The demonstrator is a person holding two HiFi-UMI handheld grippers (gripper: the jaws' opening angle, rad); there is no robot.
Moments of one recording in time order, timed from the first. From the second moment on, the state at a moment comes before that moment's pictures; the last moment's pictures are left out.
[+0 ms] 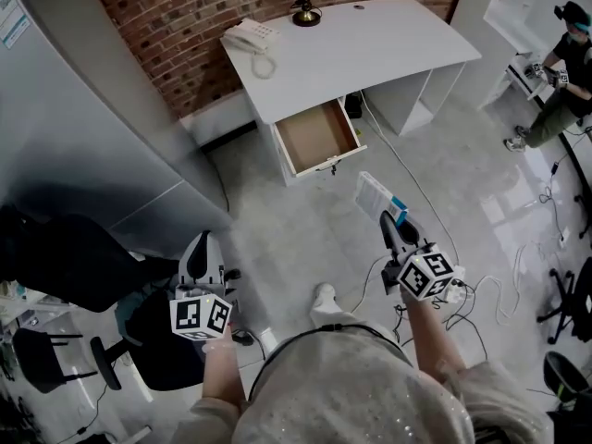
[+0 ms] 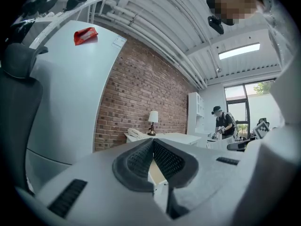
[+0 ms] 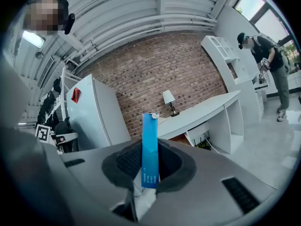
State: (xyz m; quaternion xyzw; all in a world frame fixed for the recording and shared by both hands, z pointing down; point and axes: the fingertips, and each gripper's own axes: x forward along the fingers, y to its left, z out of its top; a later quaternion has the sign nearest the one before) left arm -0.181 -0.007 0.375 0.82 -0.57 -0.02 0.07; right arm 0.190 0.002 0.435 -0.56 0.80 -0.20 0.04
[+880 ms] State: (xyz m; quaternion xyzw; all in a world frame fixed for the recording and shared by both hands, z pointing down) left arm -0.138 -0.126 0.402 0.82 -0.56 -0.01 0.09; right arm 0.192 -0.127 0.479 -0.53 0.81 -0.24 0.02
